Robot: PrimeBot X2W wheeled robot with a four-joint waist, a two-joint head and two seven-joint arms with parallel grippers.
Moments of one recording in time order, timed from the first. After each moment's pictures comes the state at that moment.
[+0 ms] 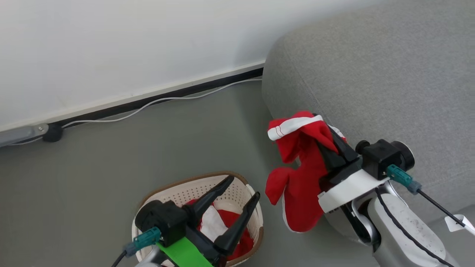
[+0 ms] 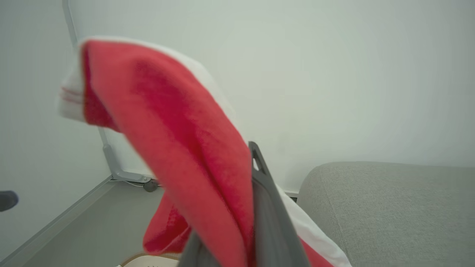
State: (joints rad) left arm -0.13 0.27 -0.75 -0.17 -0.60 -0.10 -0.14; right arm -0.22 -0.19 0.50 0.13 0.26 -0.01 -0.26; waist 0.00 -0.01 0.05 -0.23
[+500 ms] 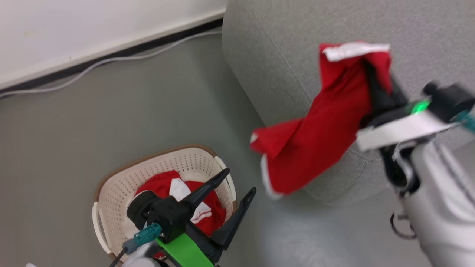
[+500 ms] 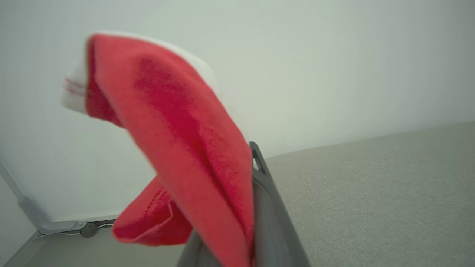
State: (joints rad) left arm -0.17 0.31 -0.75 -0.20 -0.54 -0.08 -0.10; right arm -0.35 -0.20 0.31 0.11 0.41 0.00 -0.25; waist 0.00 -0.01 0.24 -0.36
